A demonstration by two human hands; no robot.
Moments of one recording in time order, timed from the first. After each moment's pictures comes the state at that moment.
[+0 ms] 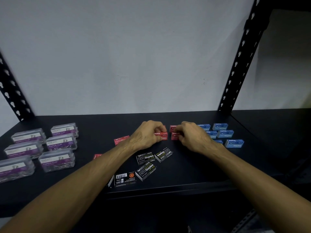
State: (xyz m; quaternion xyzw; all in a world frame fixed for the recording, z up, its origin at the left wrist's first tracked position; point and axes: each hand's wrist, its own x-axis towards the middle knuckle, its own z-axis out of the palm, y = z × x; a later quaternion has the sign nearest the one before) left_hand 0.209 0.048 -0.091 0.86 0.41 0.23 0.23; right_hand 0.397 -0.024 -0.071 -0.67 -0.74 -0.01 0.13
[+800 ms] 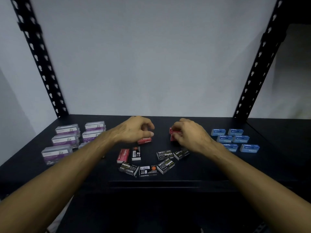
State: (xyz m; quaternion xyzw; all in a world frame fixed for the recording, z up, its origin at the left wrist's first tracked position) left_hand 0.096 0.014 -0.029 0.86 0.44 0.15 0.19; right_hand 0.331 -0.035 -0.047 -0.60 -0.78 -0.05 0.18
